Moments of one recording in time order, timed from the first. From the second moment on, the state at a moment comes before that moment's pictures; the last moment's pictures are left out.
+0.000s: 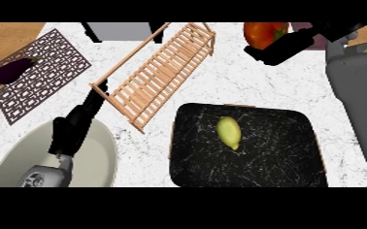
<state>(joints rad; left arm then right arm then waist) -0.10 0.32 -0.18 -1.46 0.07 0.04 0.05 -0.89 -0.45 0.13 -1.38 0.39 0.27 0.16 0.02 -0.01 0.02</state>
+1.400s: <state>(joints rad) -0.14 0.30 -0.20 -1.46 0.05 0.02 0.05 -1.42 -0.07 0.15 -0.50 0.59 0.07 0.03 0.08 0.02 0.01</state>
